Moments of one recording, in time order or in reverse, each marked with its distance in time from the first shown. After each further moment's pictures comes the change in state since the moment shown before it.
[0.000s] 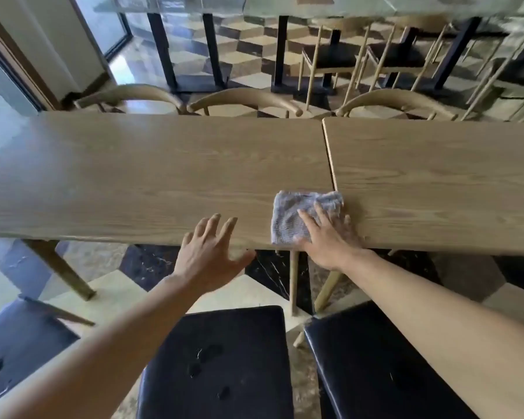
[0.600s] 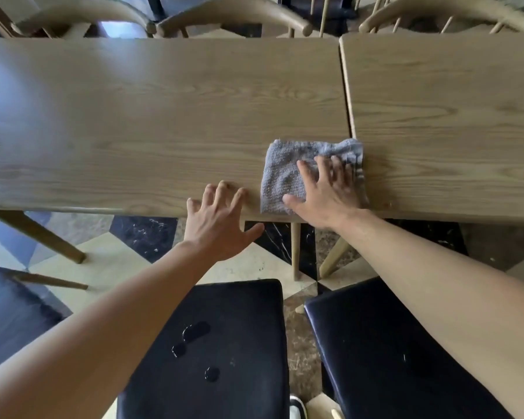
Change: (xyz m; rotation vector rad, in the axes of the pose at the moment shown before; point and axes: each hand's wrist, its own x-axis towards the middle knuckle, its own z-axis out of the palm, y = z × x) left_hand 0.090 0.016 0.127 0.209 -0.078 0.018; right_hand 0.108 0.049 0.064 -0.197 0.063 0.009
